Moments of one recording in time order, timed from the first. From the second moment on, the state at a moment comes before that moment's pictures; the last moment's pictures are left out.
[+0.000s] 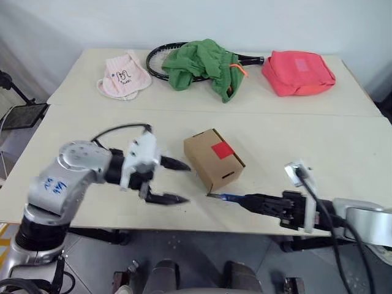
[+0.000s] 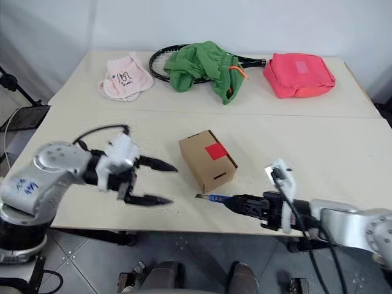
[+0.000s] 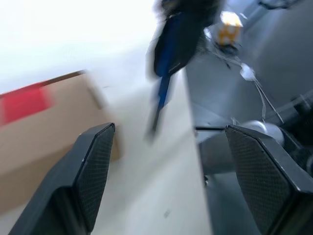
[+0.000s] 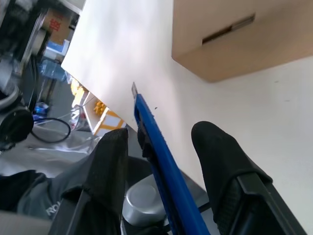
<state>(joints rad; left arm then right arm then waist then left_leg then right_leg) -0.55 0.76 0.04 -0.31 -0.51 0.68 -1.21 -0.01 -1.07 -0.27 -0.56 1.95 1.00 0.02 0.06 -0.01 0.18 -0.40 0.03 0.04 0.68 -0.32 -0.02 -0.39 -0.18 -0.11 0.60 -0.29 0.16</state>
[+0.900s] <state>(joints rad) -0.62 0.67 -0.08 -0.13 -0.30 0.15 -1.17 -0.09 -1.07 -0.19 -0.65 1.88 0.81 0.08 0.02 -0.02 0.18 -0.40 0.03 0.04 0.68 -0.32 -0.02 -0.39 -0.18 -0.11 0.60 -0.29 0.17</state>
